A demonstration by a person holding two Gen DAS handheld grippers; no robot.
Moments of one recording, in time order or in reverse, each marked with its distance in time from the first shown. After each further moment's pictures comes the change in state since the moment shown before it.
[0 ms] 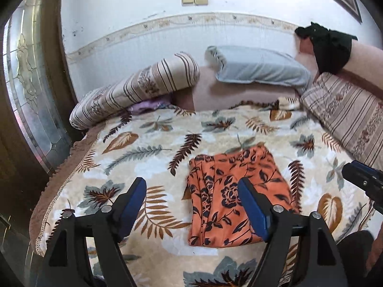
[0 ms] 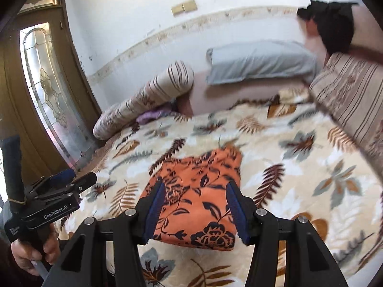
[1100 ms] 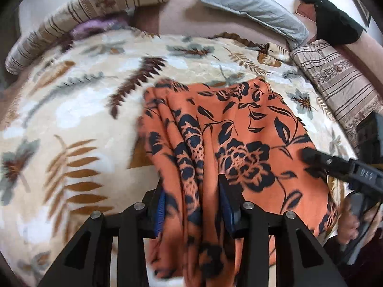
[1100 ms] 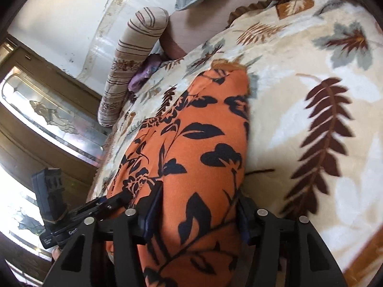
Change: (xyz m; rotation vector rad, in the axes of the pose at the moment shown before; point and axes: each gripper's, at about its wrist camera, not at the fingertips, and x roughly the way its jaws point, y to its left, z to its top) left arm 0.180 0.001 -0.052 -0.043 0.365 -0.280; right arm 0.199 -0.100 -0.050 0.302 0.356 0.248
